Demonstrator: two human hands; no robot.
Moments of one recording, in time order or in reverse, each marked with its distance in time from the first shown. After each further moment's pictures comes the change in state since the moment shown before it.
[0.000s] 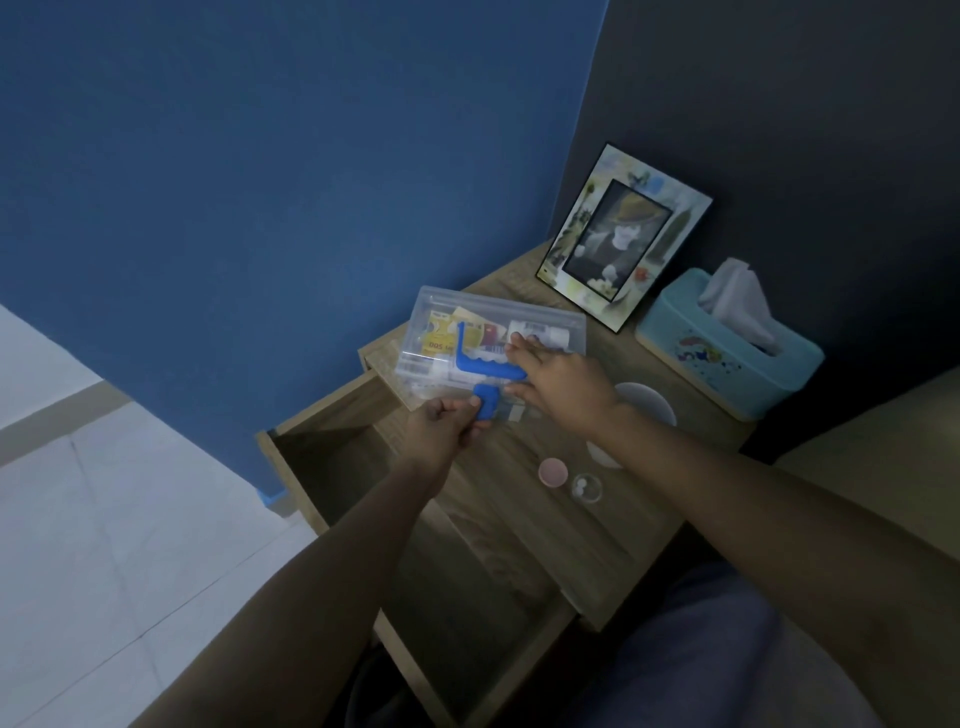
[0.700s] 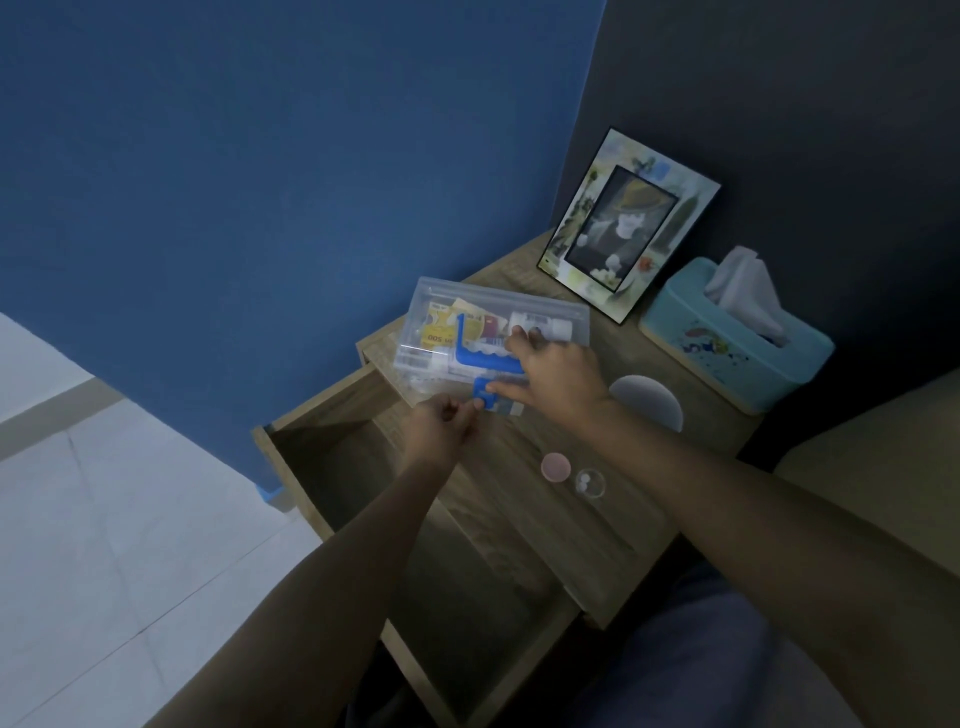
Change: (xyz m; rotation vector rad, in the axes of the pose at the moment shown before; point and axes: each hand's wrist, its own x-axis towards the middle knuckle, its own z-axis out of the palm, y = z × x) left_hand 0.006 -0.012 0.001 0.493 0.172 0.203; right_hand 0.008 -0.012 0.001 -0.091 0.083 0.091
